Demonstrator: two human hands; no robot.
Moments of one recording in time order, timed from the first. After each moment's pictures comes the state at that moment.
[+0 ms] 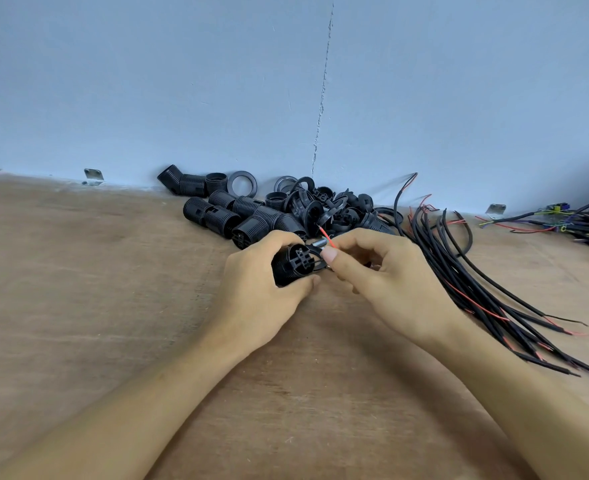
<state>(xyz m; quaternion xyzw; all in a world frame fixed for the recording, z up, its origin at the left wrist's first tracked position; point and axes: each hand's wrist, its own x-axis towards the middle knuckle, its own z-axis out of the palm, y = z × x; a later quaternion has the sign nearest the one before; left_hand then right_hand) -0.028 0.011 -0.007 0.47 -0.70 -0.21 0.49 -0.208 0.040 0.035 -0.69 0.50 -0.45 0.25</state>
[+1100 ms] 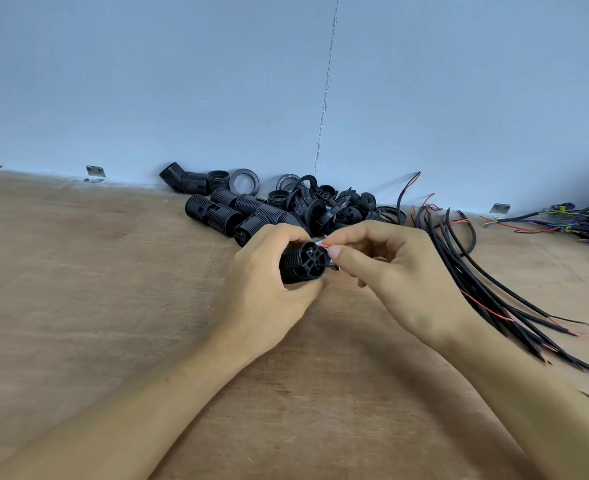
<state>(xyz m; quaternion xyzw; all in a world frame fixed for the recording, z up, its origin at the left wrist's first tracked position) -0.032 0.014 -0.008 0.42 -0.73 -0.13 0.53 -0.208 0.043 0.042 -0.67 0.46 -0.49 0.31</state>
